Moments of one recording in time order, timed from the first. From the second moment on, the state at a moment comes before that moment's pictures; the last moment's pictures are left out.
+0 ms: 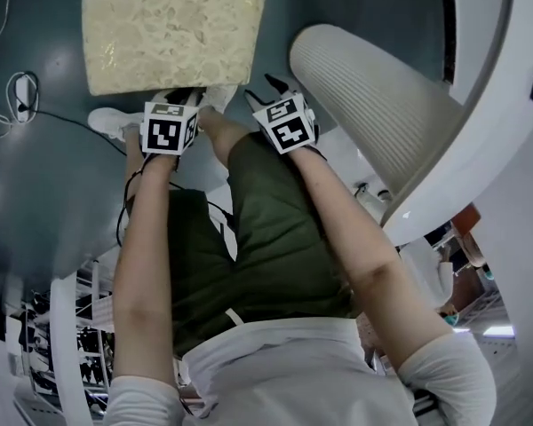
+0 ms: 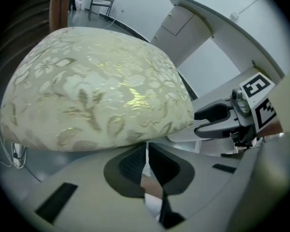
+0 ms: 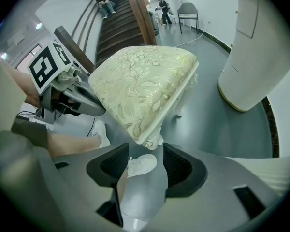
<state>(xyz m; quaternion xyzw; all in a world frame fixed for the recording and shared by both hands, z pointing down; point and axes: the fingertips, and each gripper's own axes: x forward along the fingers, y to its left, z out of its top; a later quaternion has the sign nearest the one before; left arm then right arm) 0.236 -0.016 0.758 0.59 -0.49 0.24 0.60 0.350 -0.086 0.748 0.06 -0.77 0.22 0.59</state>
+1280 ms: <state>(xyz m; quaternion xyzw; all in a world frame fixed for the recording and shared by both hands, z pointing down) -0.026 0.112 0.797 0.66 -0.34 0.38 0.54 0.276 0.066 0.779 0.41 -0.62 0.34 0.57</state>
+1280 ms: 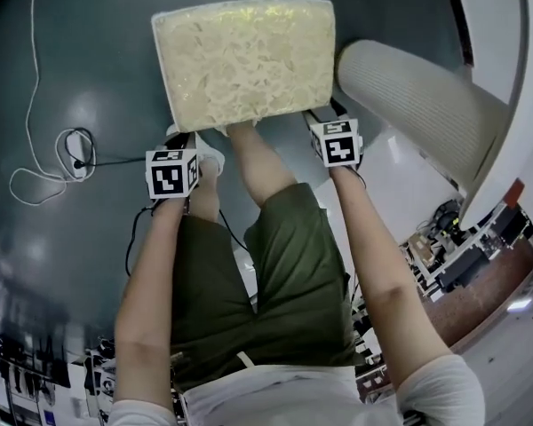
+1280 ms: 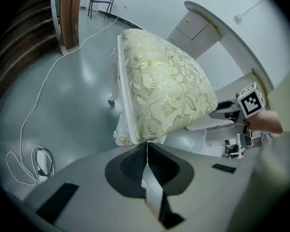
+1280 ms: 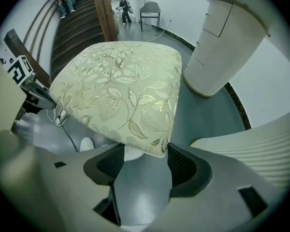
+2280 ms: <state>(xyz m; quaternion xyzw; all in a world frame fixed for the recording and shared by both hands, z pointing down) -0.006 0.110 0.788 0.61 -0.40 0.39 0.56 0.283 0.066 0.780 0.43 -0.63 0.40 0.51</state>
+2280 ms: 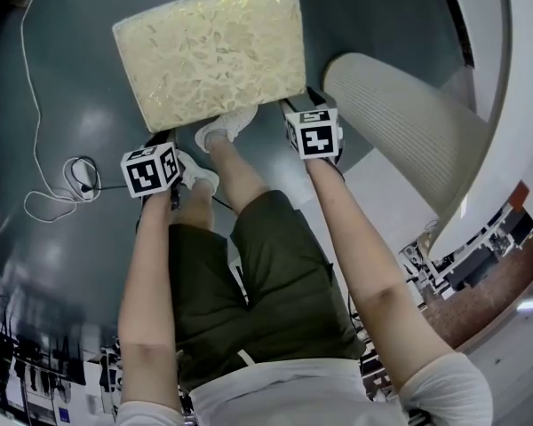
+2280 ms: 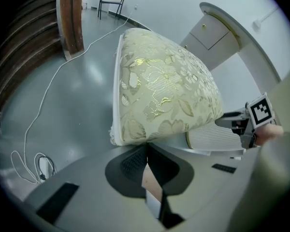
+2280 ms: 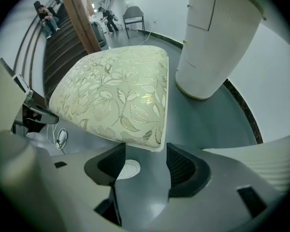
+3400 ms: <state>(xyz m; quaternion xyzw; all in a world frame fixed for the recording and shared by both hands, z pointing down) -0.089 0.060 0.778 0.67 -0.24 0.55 0.44 0.178 0.121 0.770 0.50 -0.57 0.54 0.37</state>
